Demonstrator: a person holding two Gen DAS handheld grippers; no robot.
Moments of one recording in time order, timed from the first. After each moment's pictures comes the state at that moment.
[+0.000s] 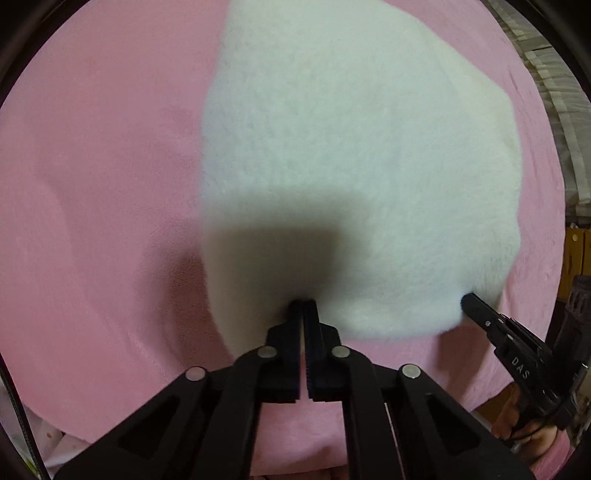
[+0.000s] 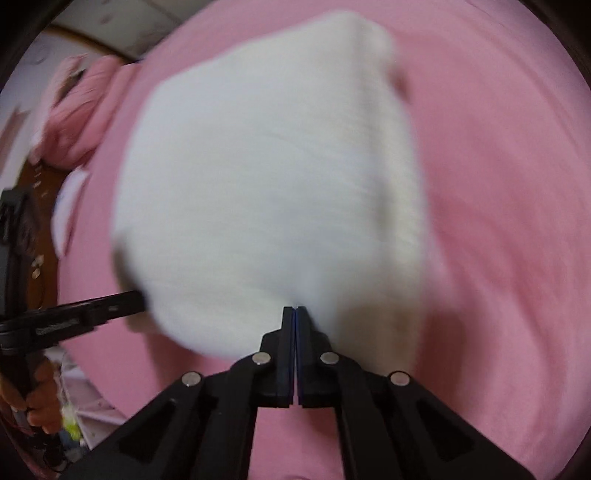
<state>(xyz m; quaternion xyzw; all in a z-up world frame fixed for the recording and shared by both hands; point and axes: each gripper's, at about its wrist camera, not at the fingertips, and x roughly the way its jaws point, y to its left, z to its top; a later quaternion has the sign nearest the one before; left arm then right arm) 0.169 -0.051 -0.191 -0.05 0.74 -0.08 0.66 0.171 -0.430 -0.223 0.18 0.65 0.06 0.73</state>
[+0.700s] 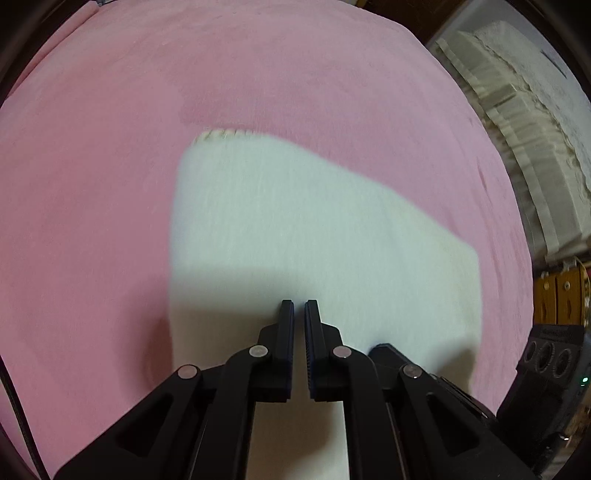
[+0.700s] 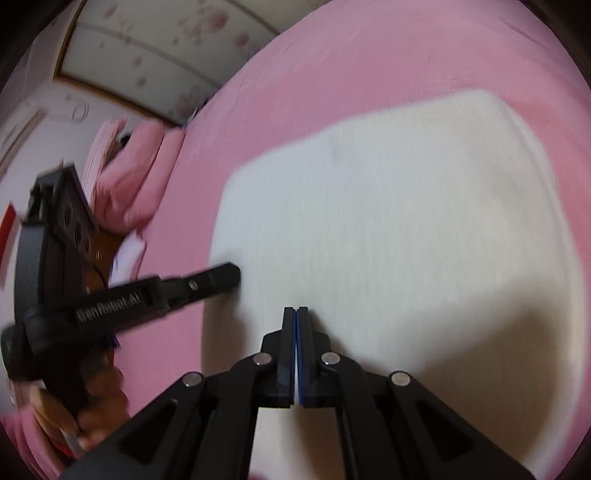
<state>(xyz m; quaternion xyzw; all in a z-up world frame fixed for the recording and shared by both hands) 0.321 -0.055 -0.174 -0.09 0.62 -0.12 0.77 0.301 -0.346 -0.214 0.33 0.51 0.13 0.79</state>
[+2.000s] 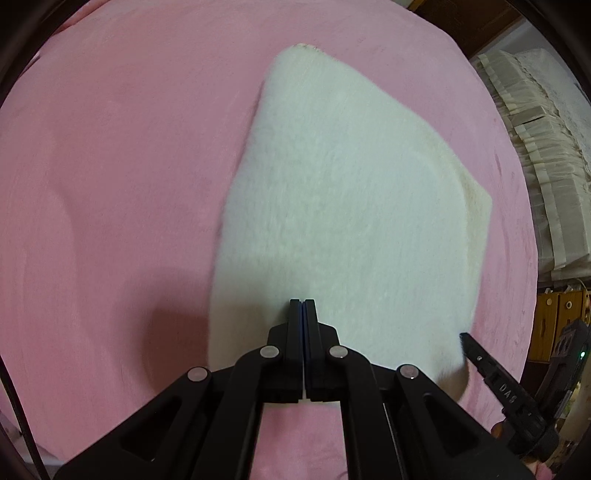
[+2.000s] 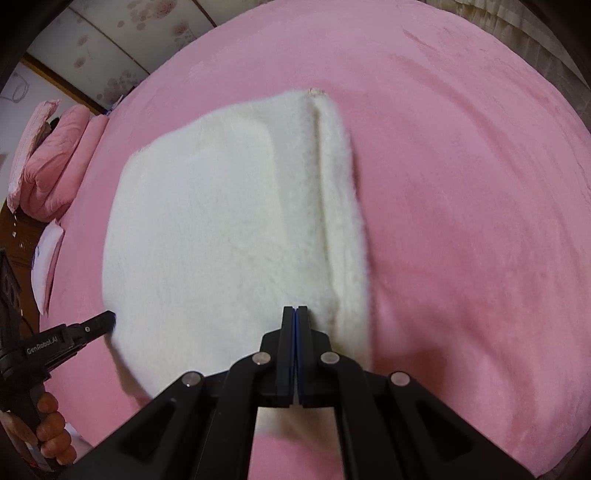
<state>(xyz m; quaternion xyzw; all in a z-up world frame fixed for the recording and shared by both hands) 0.216 -0.049 -0.182 -0.14 0.65 -0.05 0.74 0.214 -0.373 -0.204 0.18 0.60 -0.01 0.78</state>
